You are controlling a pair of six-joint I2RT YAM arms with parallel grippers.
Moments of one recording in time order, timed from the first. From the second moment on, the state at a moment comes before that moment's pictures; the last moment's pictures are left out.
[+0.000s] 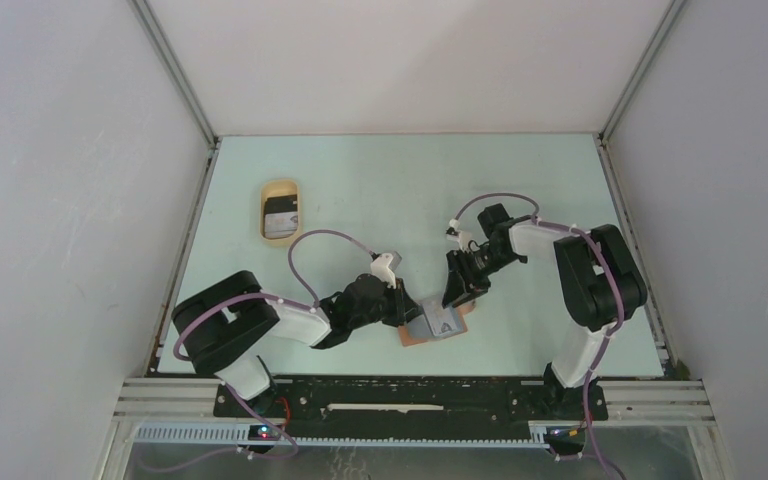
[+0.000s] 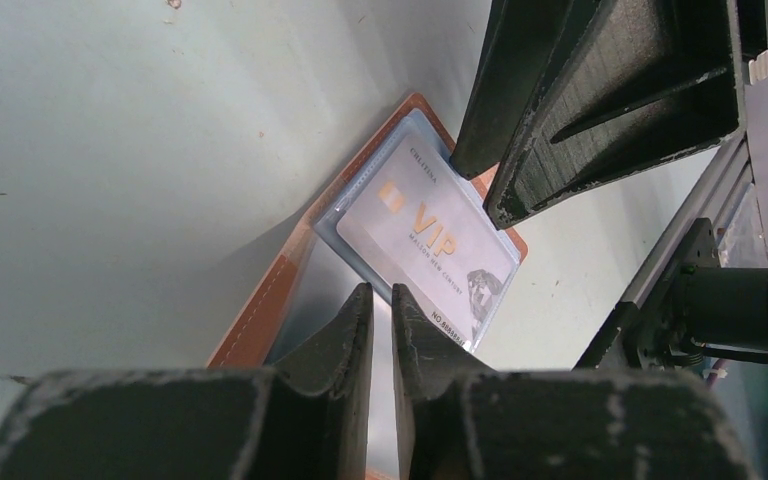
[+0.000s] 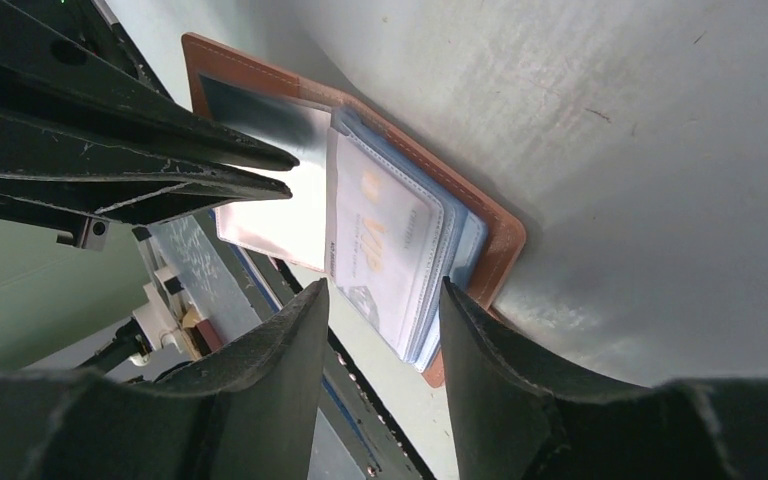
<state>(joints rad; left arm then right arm) -0.96 1.60 0.44 0.67 0.02 -0.77 0.32 1.80 0.98 -0.62 -0.85 -0.04</state>
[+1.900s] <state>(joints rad) -0.93 1.65 0.37 0.87 0.06 -0.83 0.32 1.86 0.99 -0.59 -1.00 0.03</state>
